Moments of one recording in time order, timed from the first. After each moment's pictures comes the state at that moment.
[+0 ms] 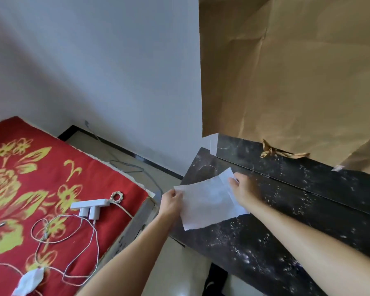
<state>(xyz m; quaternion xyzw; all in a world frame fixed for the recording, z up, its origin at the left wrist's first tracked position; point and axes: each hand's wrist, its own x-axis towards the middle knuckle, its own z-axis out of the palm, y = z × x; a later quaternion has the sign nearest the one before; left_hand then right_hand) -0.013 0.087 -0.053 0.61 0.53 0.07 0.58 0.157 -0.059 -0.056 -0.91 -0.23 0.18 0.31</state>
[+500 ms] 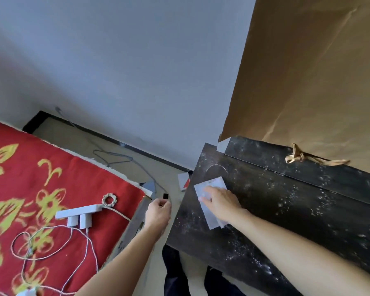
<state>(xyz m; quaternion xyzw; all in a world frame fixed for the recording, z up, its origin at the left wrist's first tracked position) -0.030 0.182 -0.112 0.61 0.58 -0.03 0.54 0.120 0.042 -0.091 -0.88 -0.34 0.32 0.10</state>
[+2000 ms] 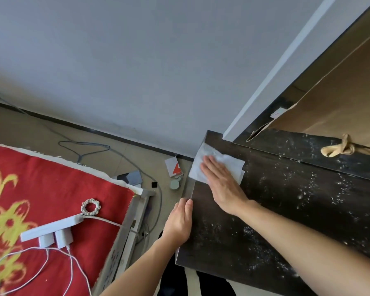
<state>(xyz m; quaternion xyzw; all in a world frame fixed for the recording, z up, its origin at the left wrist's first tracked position) -0.004 0.188 -0.180 0.78 0.32 -0.15 0.52 0.143 0.078 -0.174 -0.87 -0.44 0.15 0.16</state>
